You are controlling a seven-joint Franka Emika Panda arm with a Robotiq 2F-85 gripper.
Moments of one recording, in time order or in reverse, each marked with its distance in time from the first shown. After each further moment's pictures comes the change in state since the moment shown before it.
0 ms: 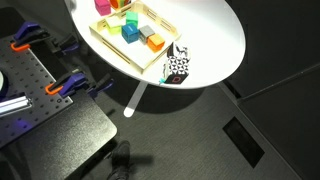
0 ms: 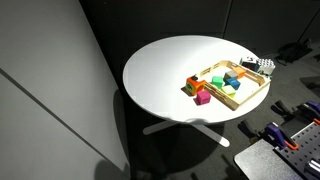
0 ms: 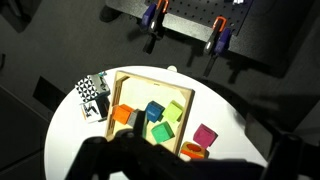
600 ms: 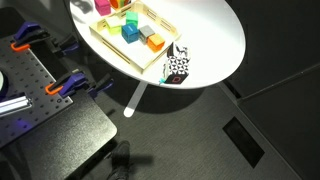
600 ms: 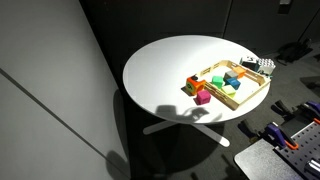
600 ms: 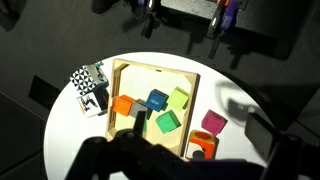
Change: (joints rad) arm -0.004 0.093 -0.055 -0.041 -0.026 0.168 0.043
